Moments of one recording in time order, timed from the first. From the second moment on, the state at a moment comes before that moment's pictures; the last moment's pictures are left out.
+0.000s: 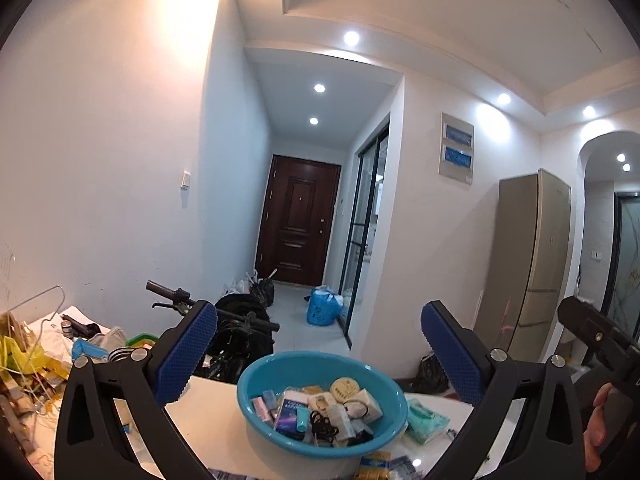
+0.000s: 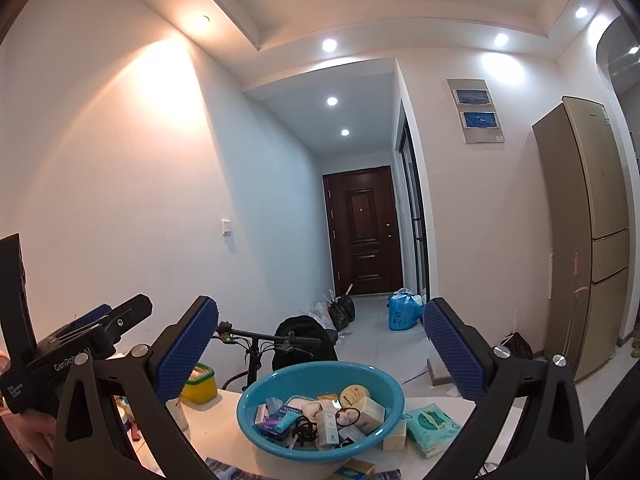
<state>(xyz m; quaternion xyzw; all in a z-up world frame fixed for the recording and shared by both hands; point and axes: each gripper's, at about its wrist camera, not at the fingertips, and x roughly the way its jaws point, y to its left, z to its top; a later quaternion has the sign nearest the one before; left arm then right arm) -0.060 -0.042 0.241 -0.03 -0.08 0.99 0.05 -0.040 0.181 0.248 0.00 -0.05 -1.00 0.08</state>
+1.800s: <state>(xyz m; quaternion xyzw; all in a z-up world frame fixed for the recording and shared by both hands) 0.000 -0.010 0.045 -0.22 -0.05 0.97 0.07 0.005 0.198 0.065 0.18 -0.03 -0.98 0.00</state>
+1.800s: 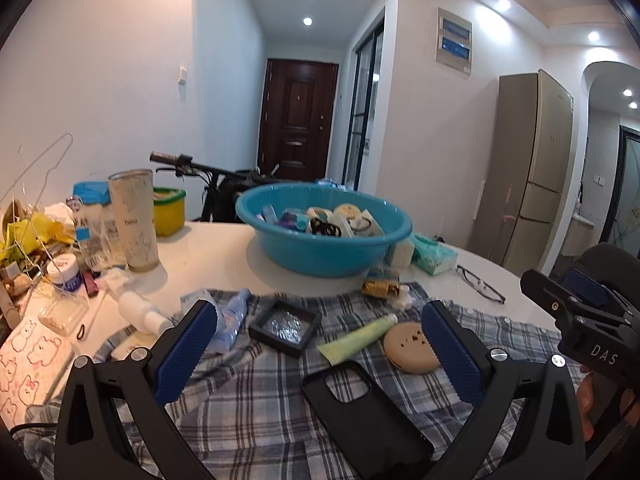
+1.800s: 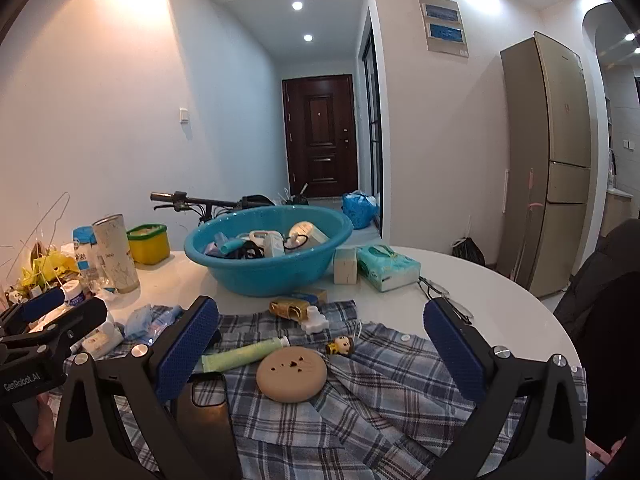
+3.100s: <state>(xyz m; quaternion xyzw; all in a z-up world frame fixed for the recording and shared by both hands) -0.136 -0.010 -0.035 -0.45 0.04 0.88 0.11 -0.116 0.161 -0.045 0.42 0.04 -0.90 0.09</state>
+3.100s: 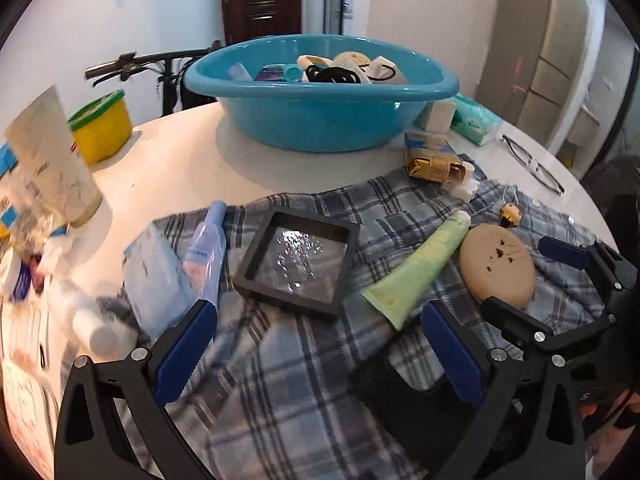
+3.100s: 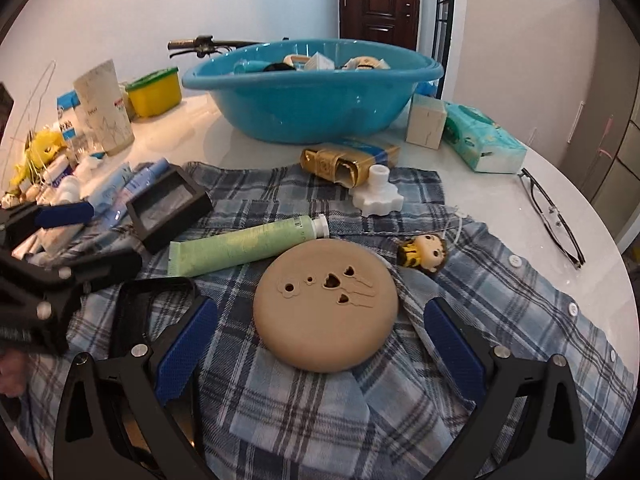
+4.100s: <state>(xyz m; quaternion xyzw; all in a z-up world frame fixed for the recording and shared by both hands) -0.208 0.001 -0.067 -0.49 0.11 0.84 0.19 -0.134 0.155 -0.064 0.46 0.04 -0.89 0.07</state>
